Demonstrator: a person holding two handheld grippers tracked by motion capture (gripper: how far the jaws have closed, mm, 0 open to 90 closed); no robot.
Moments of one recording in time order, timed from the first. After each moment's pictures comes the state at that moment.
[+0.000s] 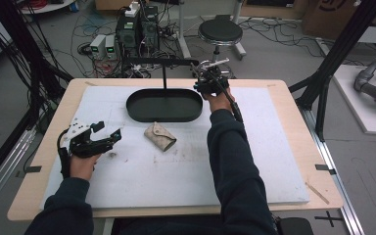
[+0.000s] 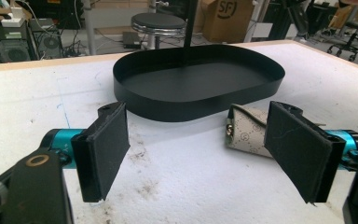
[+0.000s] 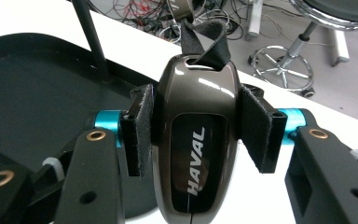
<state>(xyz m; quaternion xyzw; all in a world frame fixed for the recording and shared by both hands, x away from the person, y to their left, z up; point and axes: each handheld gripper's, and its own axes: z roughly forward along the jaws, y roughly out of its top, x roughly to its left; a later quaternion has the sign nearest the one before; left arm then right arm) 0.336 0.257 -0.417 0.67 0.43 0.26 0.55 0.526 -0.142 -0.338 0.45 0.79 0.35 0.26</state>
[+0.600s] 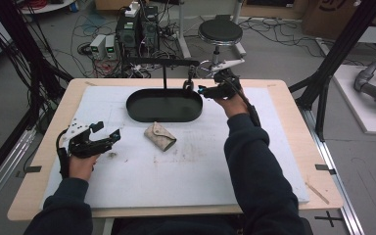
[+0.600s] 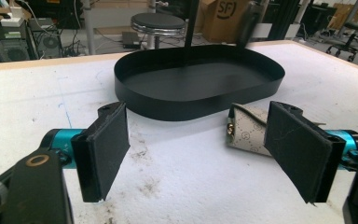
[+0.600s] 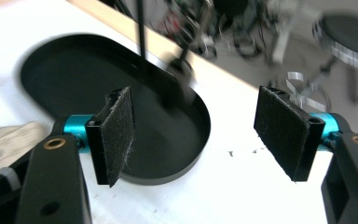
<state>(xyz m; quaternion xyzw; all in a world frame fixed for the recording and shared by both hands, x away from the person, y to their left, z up) 0.336 0.259 -0.418 0.67 0.43 0.26 0.55 0.474 -0.176 -0.302 0.35 0.81 0.39 0.25</state>
